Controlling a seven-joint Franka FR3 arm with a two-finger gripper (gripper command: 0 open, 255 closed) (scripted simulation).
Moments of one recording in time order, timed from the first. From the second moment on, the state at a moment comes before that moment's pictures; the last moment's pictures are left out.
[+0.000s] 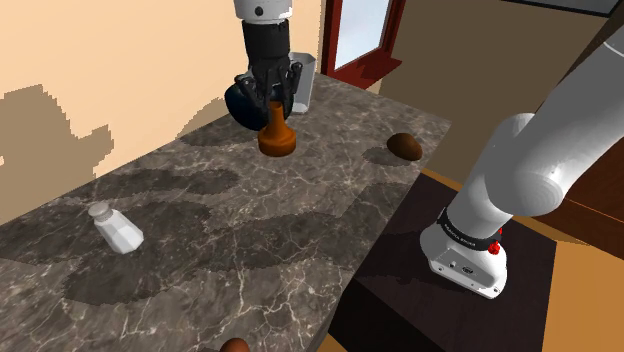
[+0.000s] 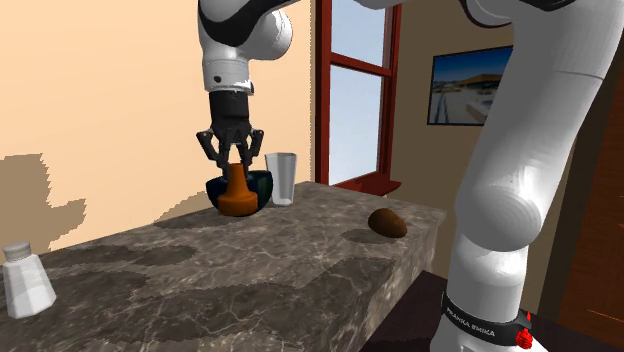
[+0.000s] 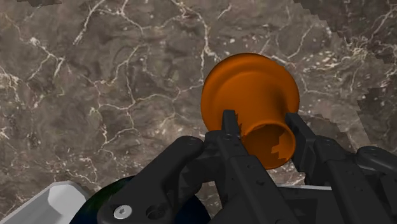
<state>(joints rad) 0.15 -0.19 0.31 -2.05 0.11 1.80 0.51</state>
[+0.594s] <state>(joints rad) 0.15 -0.20 0.30 -1.94 0.11 1.68 0.51</state>
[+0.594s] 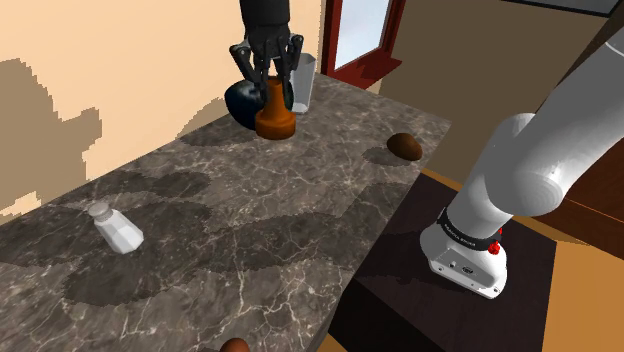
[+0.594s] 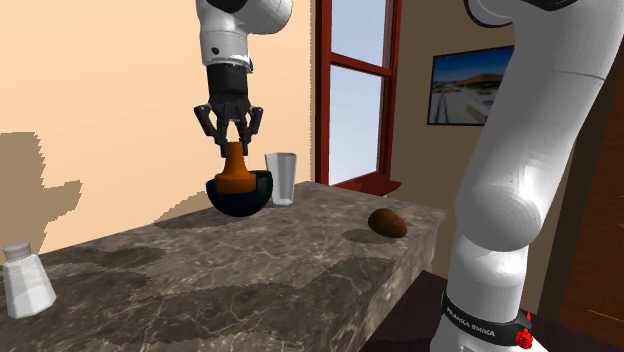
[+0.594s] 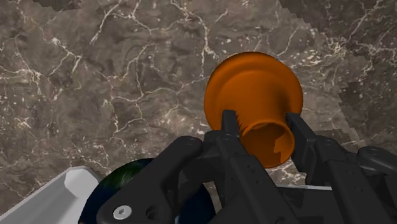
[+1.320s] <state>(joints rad) 0.15 -0.18 0.30 -1.77 0.10 1.53 0.53</state>
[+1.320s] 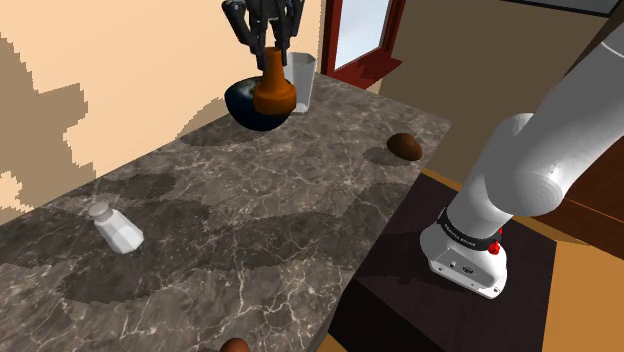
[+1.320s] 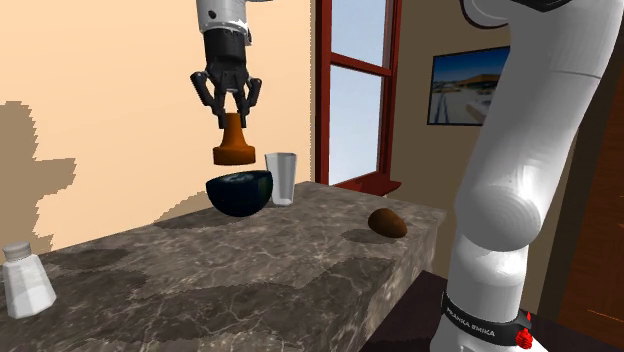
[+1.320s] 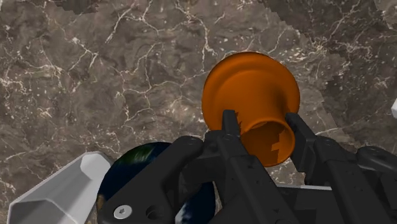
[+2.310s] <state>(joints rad) 0.07 0.20 0.22 -1.22 0.00 1.34 0.37</state>
